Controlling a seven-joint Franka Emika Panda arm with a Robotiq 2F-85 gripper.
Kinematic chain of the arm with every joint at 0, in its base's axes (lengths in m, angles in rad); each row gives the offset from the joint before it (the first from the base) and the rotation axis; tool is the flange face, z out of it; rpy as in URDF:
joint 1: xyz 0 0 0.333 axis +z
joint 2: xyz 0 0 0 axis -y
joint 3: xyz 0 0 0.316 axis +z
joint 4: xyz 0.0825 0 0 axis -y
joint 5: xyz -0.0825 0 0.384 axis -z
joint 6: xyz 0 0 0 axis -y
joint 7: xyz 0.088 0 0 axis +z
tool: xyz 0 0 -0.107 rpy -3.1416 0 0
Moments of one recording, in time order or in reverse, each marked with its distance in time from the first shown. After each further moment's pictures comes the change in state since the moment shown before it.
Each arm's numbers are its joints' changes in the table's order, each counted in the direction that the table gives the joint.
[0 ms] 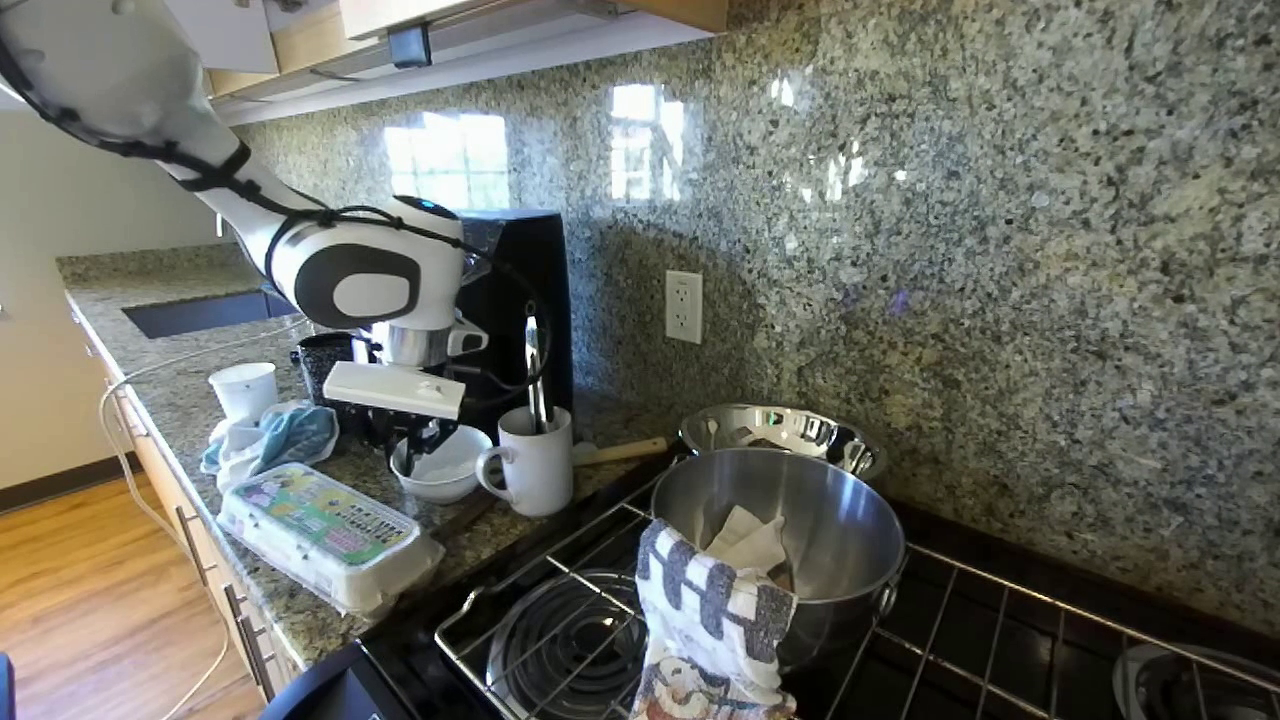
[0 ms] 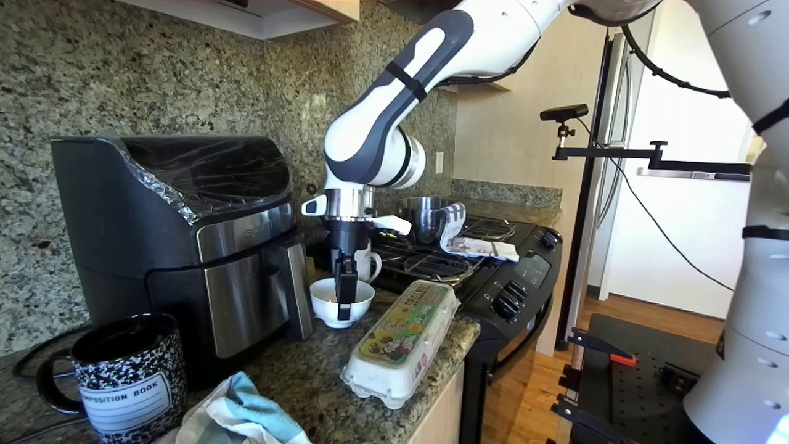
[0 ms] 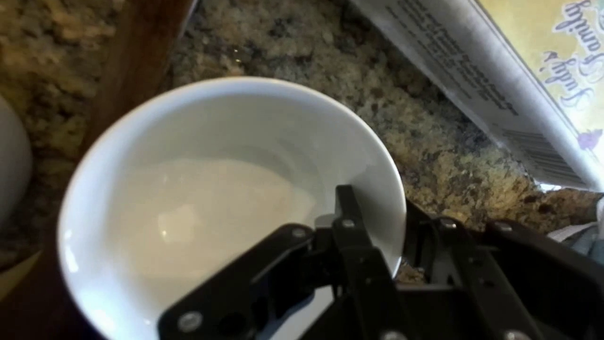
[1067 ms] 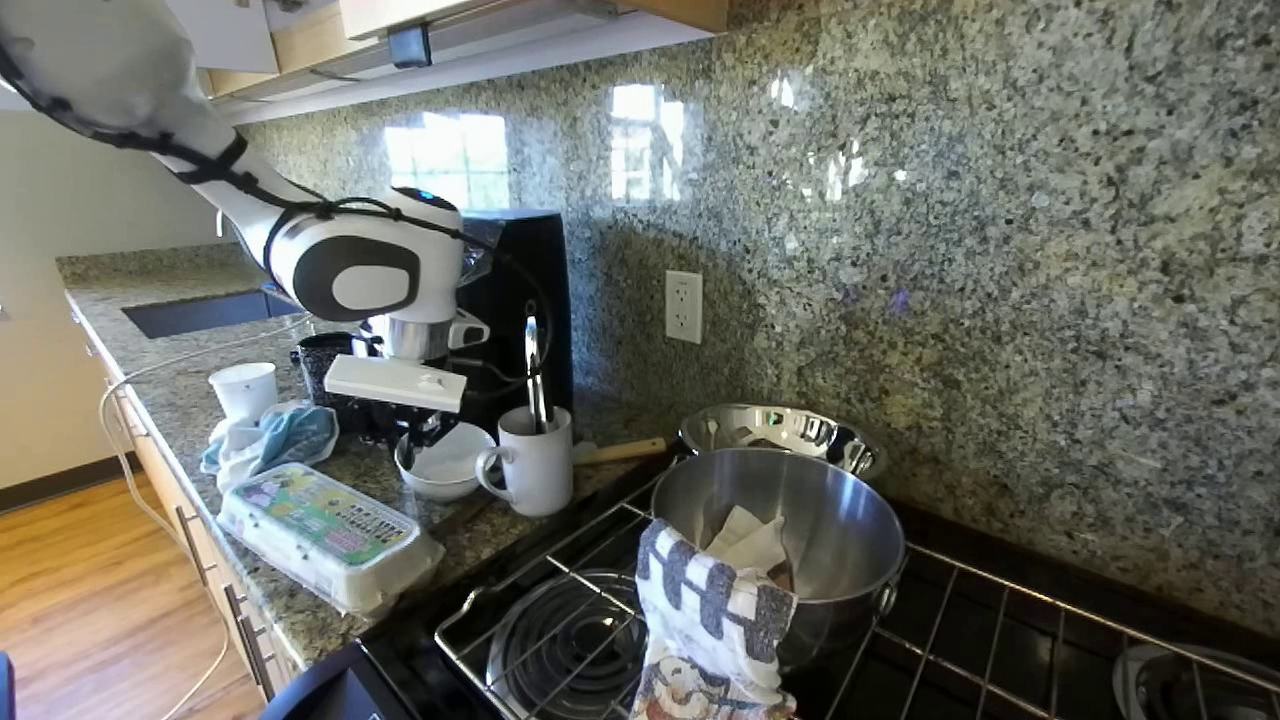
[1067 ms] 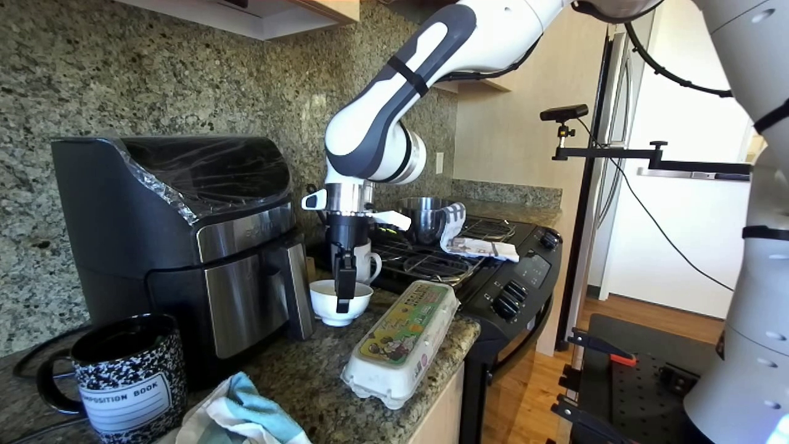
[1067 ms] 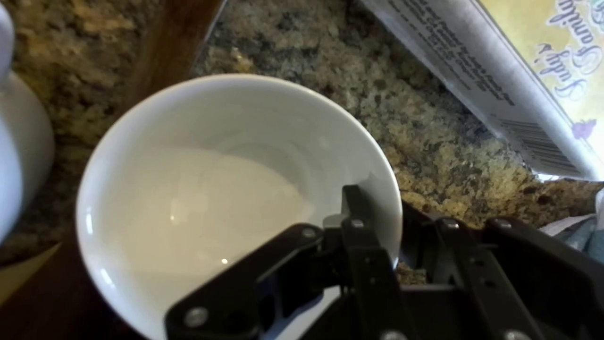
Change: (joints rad) arm -0.003 0.016 0.000 -0.002 0.000 0.002 0.000
